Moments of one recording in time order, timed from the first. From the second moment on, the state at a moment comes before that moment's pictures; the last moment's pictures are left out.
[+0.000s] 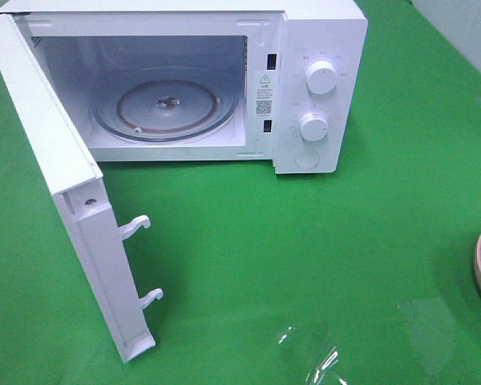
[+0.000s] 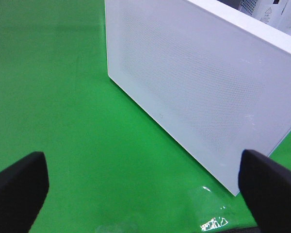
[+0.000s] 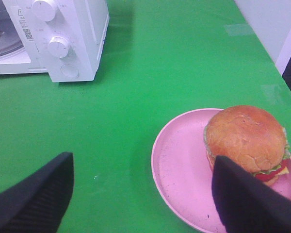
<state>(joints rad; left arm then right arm) 0.04 0.00 -0.52 -0.22 1.08 0.15 0.04 0.00 -0.49 -0.04 0.97 0.10</state>
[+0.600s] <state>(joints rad) 0.04 0.00 -0.52 -0.22 1.08 0.15 0.04 0.00 -0.49 -0.04 0.97 0.10</state>
